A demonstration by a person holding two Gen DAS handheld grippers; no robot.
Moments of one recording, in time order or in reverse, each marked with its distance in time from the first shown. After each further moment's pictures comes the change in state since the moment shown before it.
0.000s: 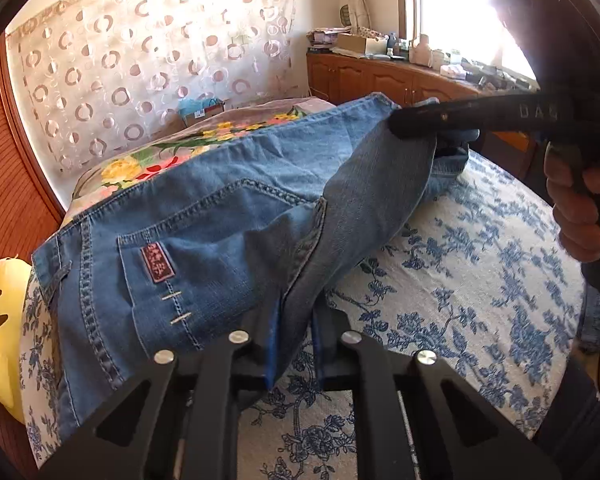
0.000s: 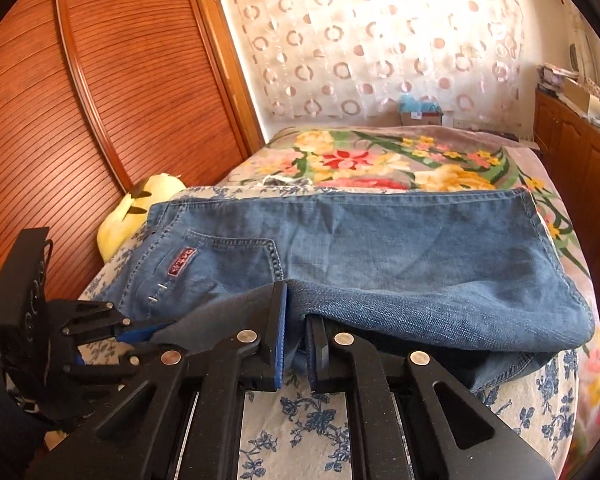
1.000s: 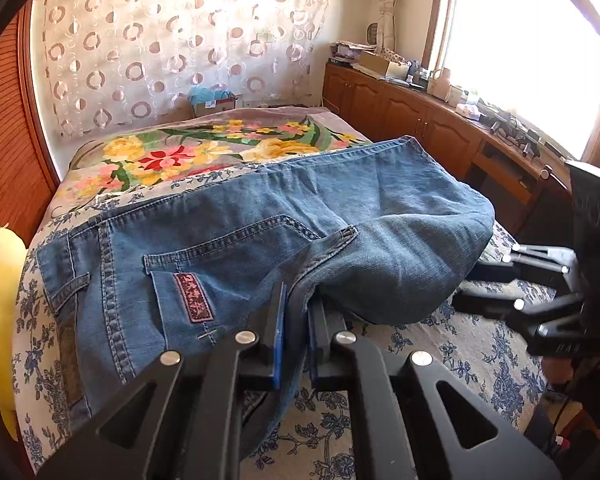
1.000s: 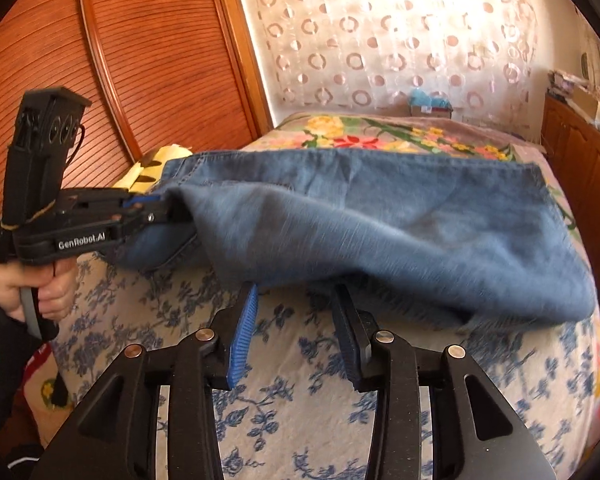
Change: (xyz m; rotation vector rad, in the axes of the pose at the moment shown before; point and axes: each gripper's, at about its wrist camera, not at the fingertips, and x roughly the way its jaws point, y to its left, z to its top) left arm -0.007 0.048 0.027 -0.160 -0.010 -0.058; right arm 0.001 0.016 -0.053 -0.052 0.039 0.013
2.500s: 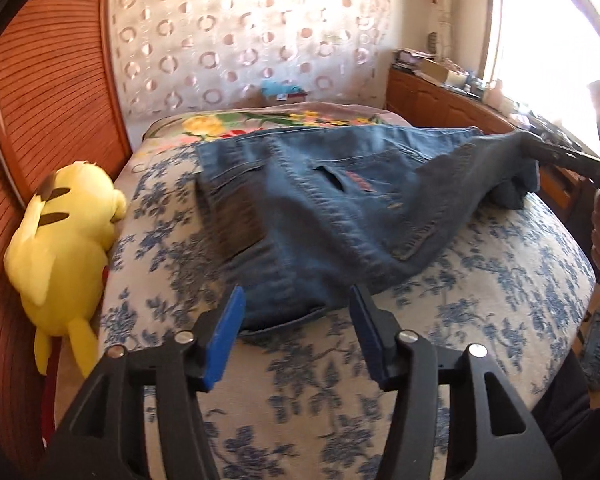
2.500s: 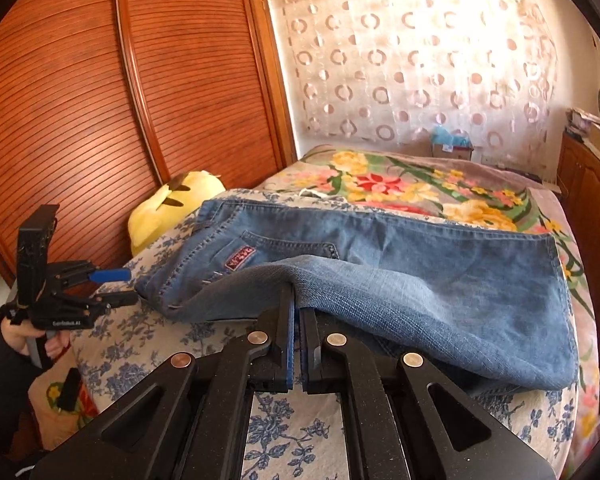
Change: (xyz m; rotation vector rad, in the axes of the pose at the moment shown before) left arm -0.084 0.075 -0.101 -0.111 -0.022 0.205; right arm -0.026 0.032 0.040 -0.090 -0.096 0.046
